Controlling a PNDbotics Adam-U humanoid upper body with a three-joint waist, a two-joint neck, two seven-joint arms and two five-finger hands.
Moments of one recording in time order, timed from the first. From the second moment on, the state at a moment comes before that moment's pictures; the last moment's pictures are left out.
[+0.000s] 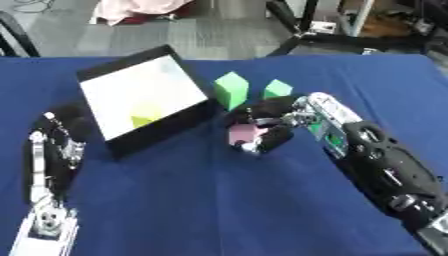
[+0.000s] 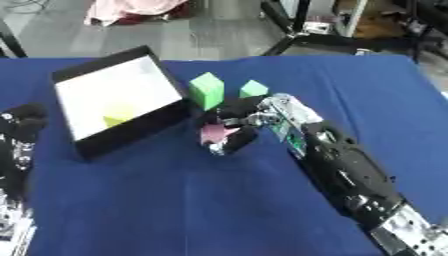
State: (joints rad) left arm -0.13 0.12 -0.13 -1.75 -0.18 -0.10 0.32; right arm -0.77 -0.29 0.44 -1.08 0.93 -0.56 0.62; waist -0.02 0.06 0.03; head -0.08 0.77
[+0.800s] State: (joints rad) left arm -0.13 0.12 -0.12 -1.75 -0.18 -0.10 0.32; right arm -0.80 -0.37 0.37 -1.31 0.88 -0.52 0.43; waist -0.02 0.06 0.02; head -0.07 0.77
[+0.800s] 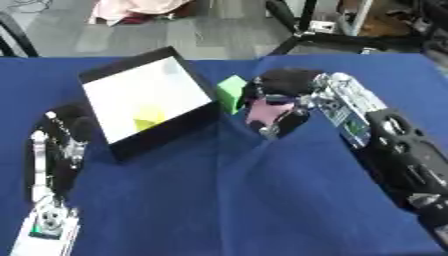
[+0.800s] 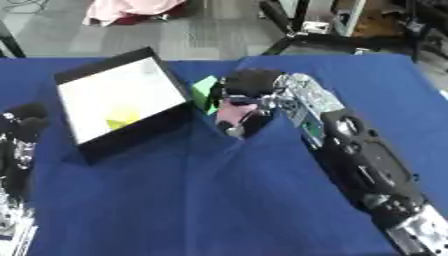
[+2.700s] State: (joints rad) left arm -0.21 0.06 -0.19 -1.77 -0.16 -0.11 0.27; right arm -1.00 -0.06 0.17 -0.83 1.02 -0.36 -0.13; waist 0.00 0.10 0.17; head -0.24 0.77
